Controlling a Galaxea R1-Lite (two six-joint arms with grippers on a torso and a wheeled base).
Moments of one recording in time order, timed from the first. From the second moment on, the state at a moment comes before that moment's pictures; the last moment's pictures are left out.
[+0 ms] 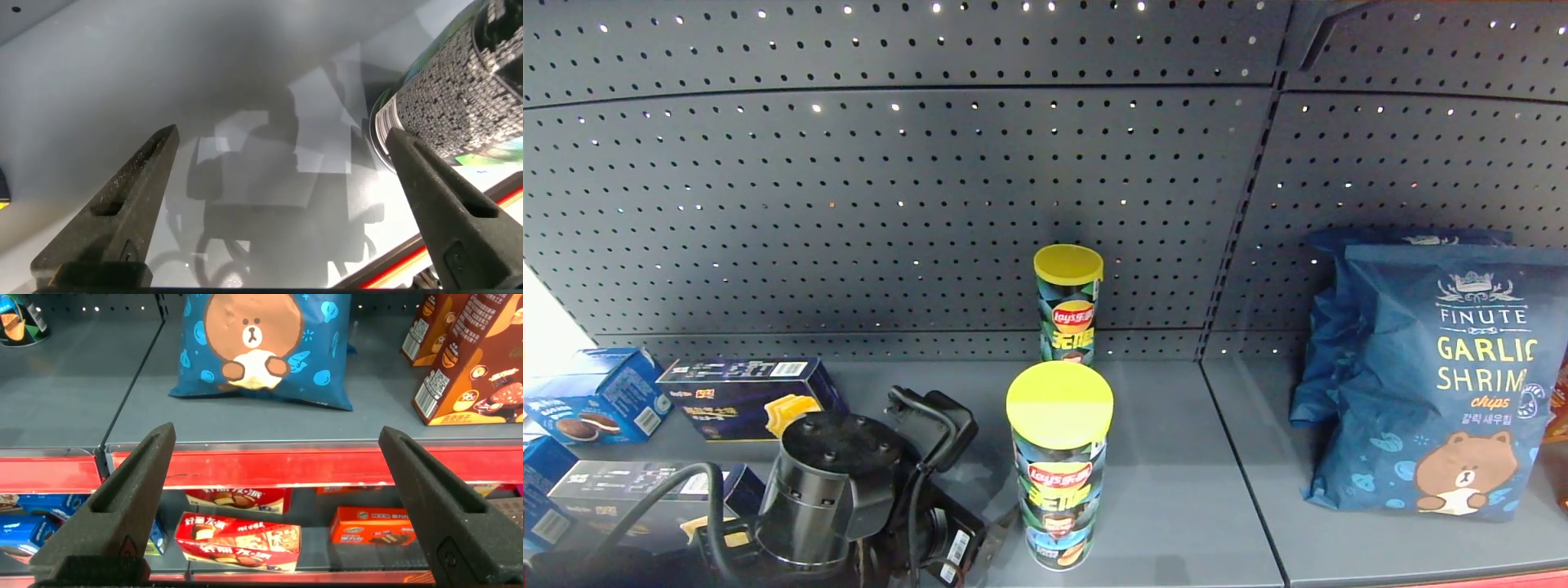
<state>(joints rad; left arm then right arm) -0.73 1.66 -0.44 -0.66 0.27 0.00 0.00 0.00 0.00 0.01 -0.01 0.00</state>
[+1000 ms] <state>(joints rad) -0.74 1.67 -0.44 -0.66 0.28 0.00 0.00 0.00 0.00 0.01 -0.01 0.00</state>
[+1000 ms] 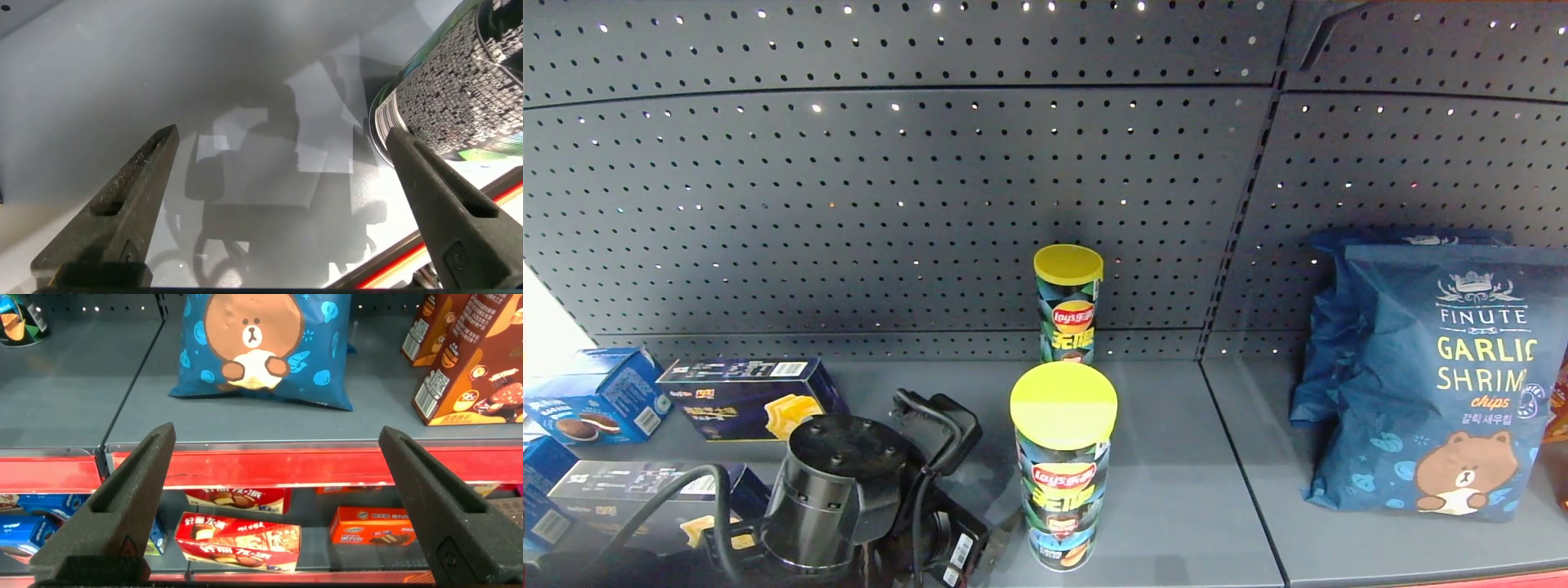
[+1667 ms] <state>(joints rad) -0.54 1.55 -0.49 -0.66 0.26 0.09 0.00 0.00 0.00 0.01 -0.01 0.00</state>
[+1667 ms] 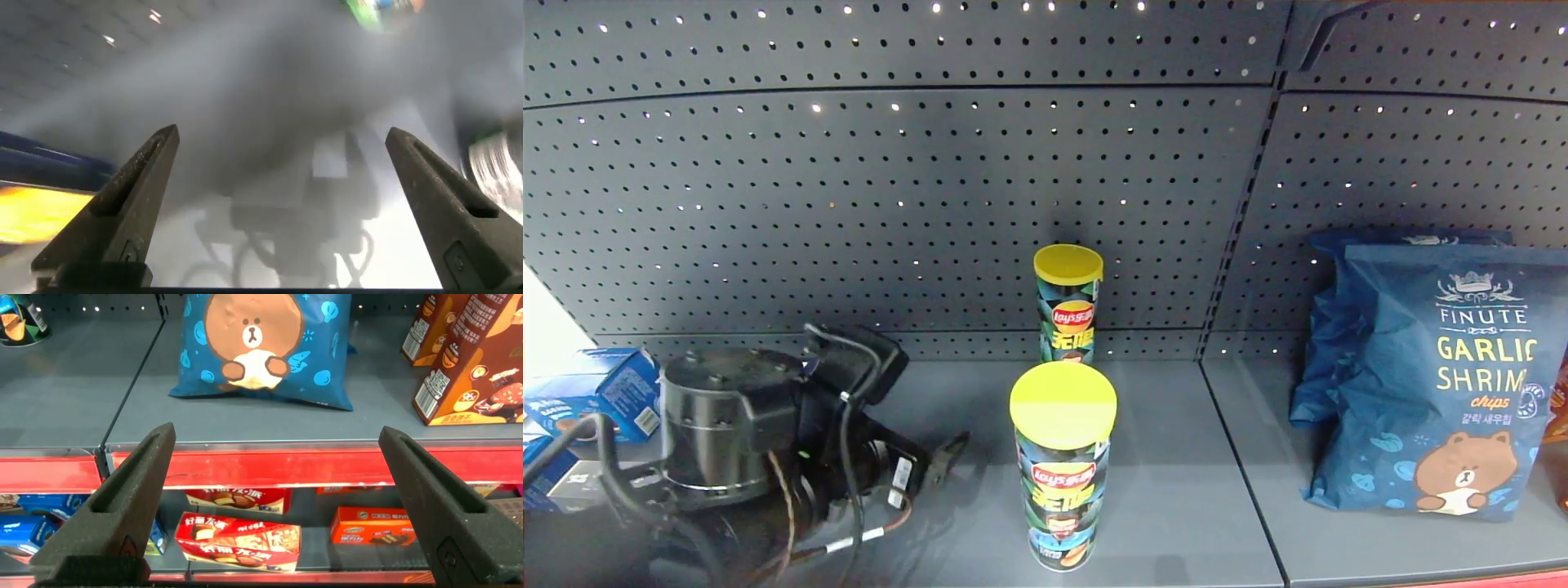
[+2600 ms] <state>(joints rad) -0.35 0.66 -0.33 -0.35 0.24 0.13 0.00 0.00 0.00 0.01 -0.01 0.00</state>
